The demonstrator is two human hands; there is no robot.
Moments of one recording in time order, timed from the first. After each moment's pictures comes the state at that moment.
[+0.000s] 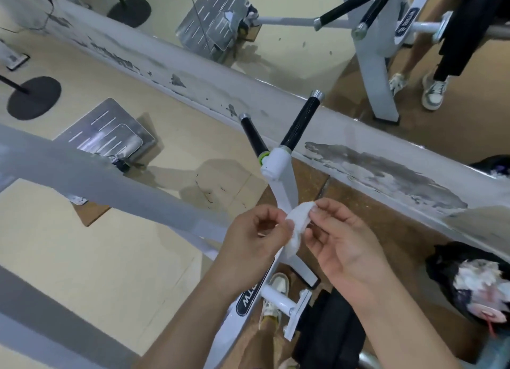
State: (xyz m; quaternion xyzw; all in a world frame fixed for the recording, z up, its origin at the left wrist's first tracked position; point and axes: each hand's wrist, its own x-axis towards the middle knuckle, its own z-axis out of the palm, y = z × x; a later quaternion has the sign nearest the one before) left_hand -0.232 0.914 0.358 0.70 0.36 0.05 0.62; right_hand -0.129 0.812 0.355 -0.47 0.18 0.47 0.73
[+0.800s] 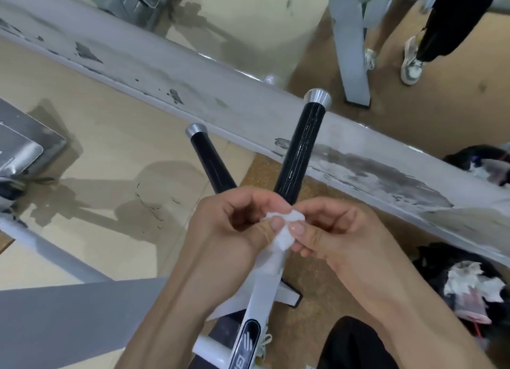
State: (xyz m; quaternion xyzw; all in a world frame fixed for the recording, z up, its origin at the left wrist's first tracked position) left_hand -0.094 1.063 0.266 0.65 0.31 0.03 0.70; right_hand -0.002 0.930 0.263 -0.67 -0.05 0.46 0.59
